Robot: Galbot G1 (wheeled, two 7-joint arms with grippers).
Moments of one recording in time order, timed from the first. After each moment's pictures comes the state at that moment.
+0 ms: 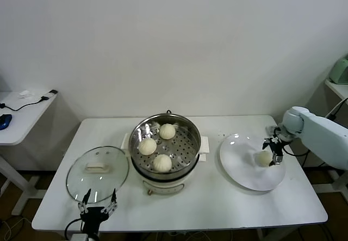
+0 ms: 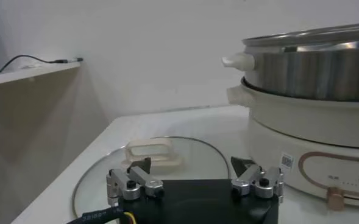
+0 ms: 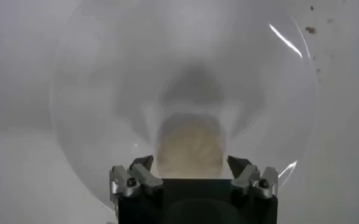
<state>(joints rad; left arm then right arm) 1.72 -1.41 -0.58 -1.92 -0.08 -0.02 -0.11 0.15 0.79 -1.09 0.79 0.05 0.01 -1.08</state>
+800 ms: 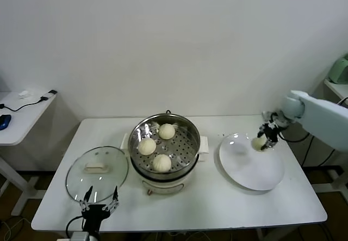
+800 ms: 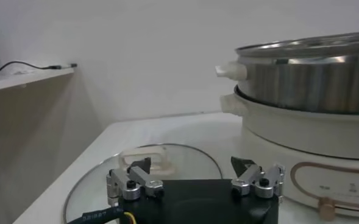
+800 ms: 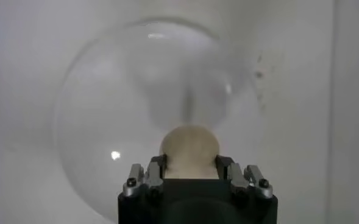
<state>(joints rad) 1.71 -1.40 -0.57 -1.95 -0.08 -0.01 -0.10 0.56 0.76 -1.45 1.08 0.34 -0.09 -1.05</state>
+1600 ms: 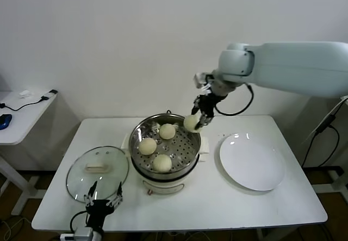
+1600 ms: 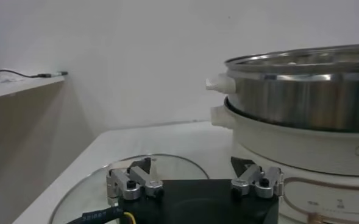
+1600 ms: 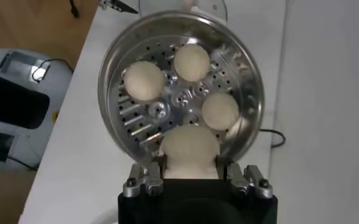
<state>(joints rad) 1.69 -1.40 -0.55 -1.96 -0.08 0.01 -0.10 0.98 1.12 -1.74 1.44 0.93 -0.34 -0.85</state>
